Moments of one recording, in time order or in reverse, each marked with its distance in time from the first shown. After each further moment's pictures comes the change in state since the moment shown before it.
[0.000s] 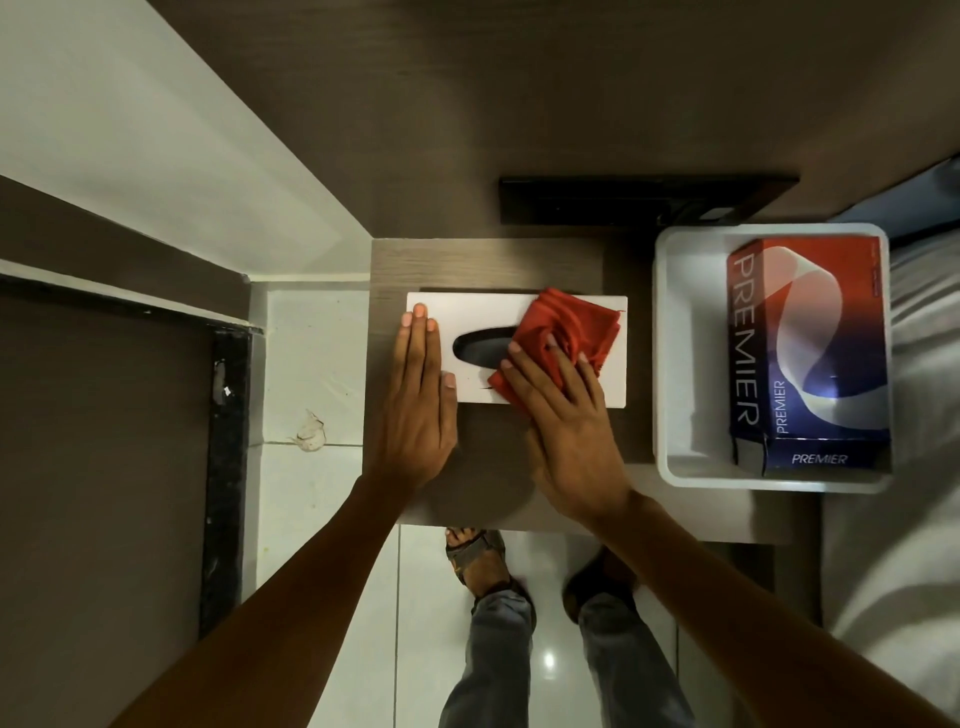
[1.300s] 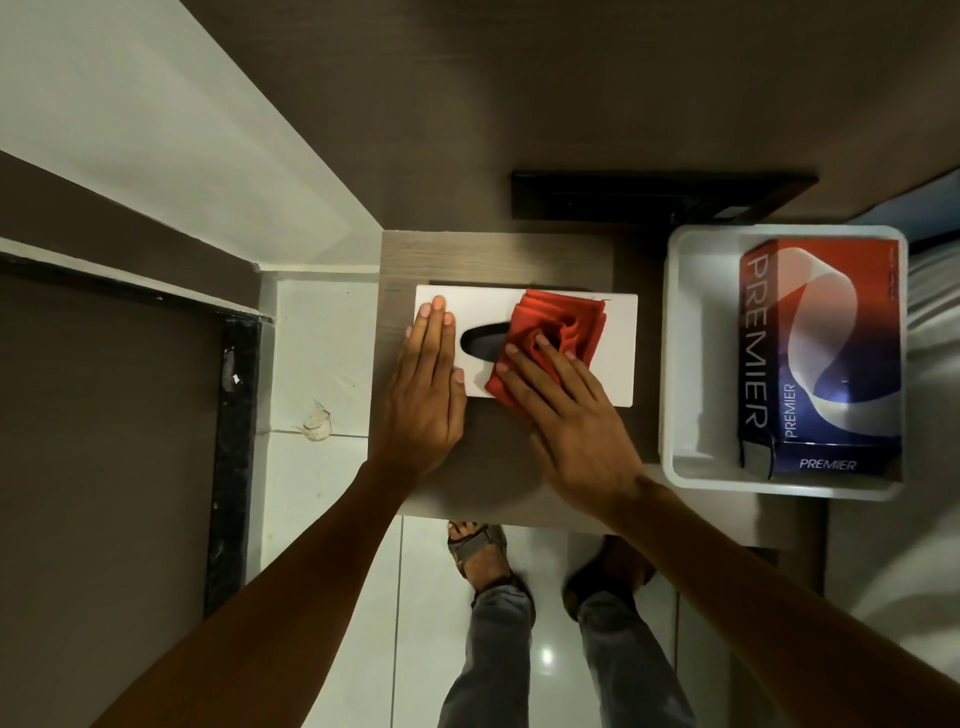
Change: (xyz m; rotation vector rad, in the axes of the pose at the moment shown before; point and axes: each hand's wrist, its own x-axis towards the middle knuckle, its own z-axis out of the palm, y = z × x) left_hand 0.000 -0.004 -0.004 0.081 0.056 0.125; right_hand 0.005 0.008 -0.007 -0.162 -0.147 -0.117
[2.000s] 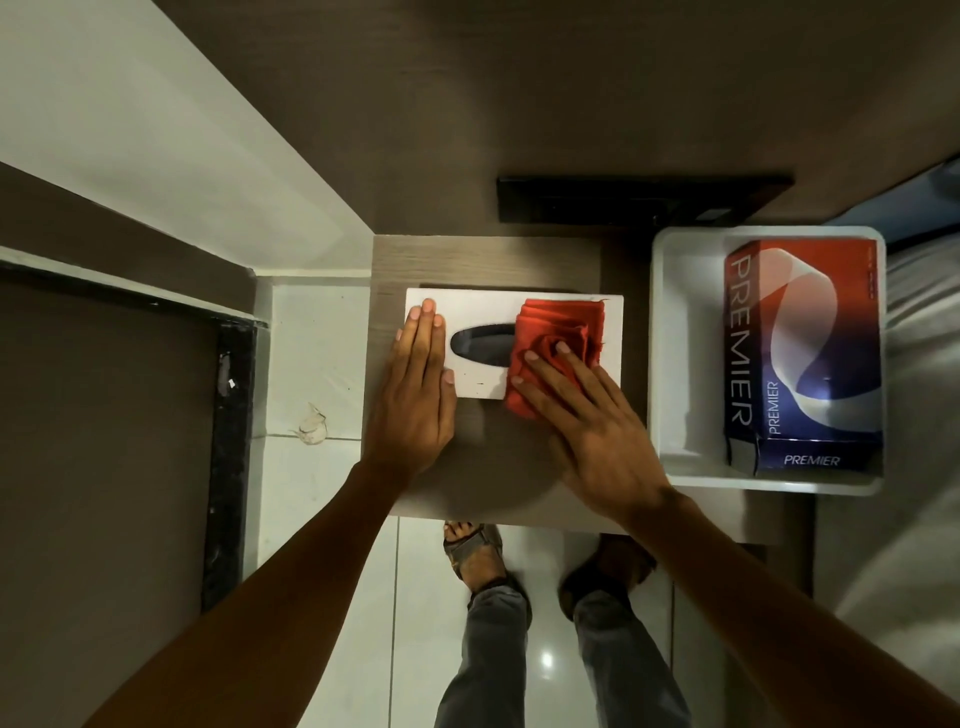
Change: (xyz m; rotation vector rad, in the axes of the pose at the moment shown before) left_hand 0.002 0.003 -0.003 0.044 -0.048 -0.033; right_hand -0.023 0.024 -0.004 -0.008 0.053 0.011
